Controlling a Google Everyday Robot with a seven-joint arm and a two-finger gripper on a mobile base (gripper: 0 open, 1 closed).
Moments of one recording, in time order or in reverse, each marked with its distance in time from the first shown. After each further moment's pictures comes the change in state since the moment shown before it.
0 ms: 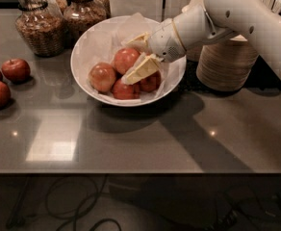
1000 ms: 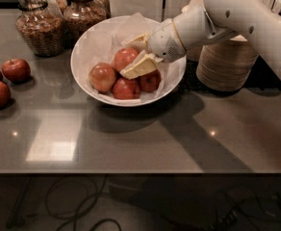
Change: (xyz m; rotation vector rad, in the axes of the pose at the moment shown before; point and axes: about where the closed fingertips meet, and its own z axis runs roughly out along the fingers) arm 0.000 0.000 0.000 0.000 0.000 0.000
